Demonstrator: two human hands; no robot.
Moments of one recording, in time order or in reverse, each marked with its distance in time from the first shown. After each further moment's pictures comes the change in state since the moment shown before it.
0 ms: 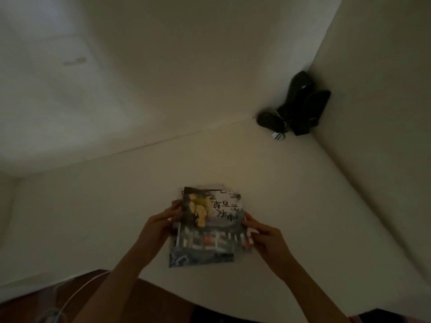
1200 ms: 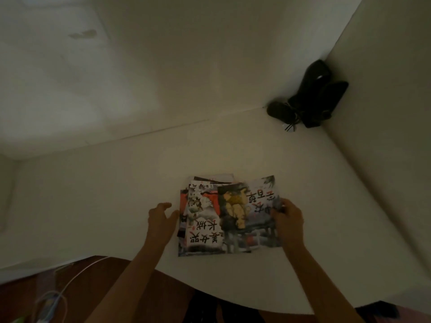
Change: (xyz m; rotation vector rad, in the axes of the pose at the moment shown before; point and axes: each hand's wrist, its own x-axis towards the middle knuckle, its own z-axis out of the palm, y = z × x) left_hand 0.007 -0.029 -0.022 0.667 0.389 -0.106; right_hand 0.022 -0.010 0.006 -0.806 0.571 -0.220
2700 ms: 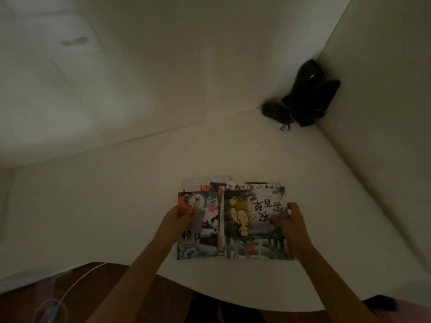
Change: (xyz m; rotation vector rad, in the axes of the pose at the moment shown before) left_hand -0.007 0.028 0.011 -0.036 -0.255 0.006; right_hand -0.004 0.009 -0.020 0.215 -0.139 0.135
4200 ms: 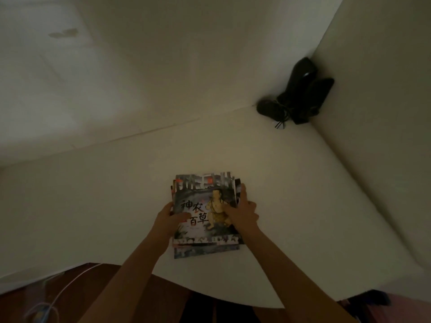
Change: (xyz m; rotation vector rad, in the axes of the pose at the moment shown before) left_hand 0.006 -0.010 0.001 -0.399 -0.060 -0.133; right_hand 0.002 -0.020 0.094 -0.434 -0.187 0.147
